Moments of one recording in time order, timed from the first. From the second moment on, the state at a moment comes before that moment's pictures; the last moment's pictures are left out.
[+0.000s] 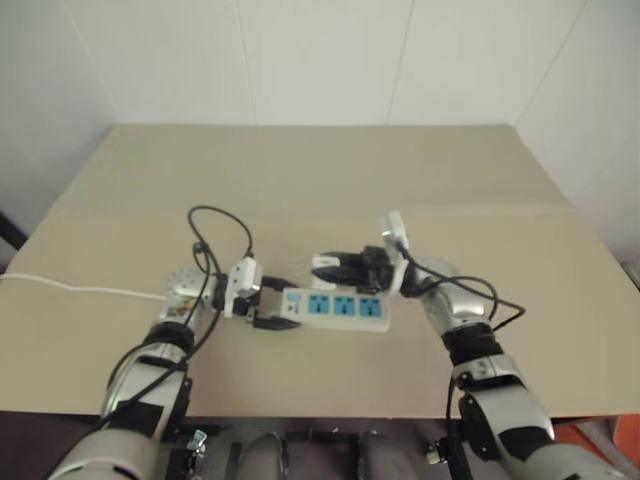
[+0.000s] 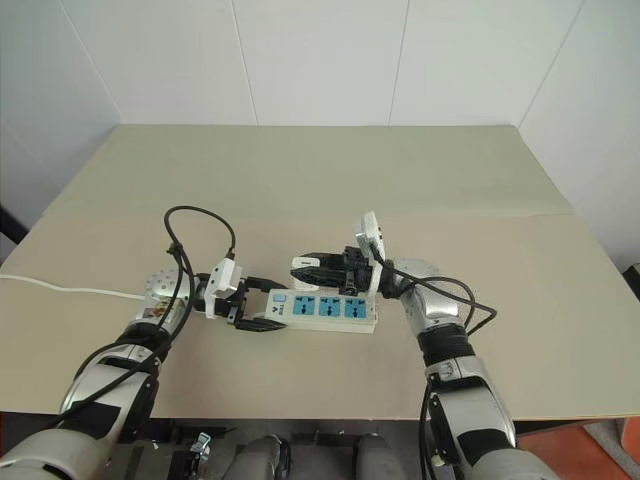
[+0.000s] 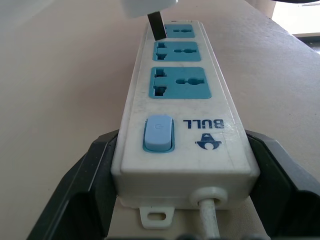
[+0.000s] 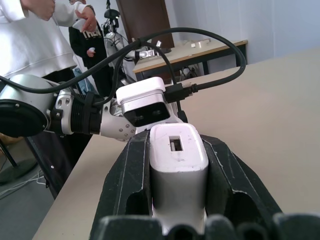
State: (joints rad) left arm -0.80 0.41 -0.12 1.08 -0.23 -0.52 -1.61; right arm -0.73 -0.24 0.06 0.50 0.44 0.17 1.35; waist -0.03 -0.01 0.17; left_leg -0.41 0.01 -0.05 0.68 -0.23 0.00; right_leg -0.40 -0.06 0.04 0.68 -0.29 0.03
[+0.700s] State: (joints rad) left arm -0.80 0.41 -0.12 1.08 -0.22 -0.52 -1.61; right arm -0.73 -0.18 0.07 0.62 0.38 0.04 1.35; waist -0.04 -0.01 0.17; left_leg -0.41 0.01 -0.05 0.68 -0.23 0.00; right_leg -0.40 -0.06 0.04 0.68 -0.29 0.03
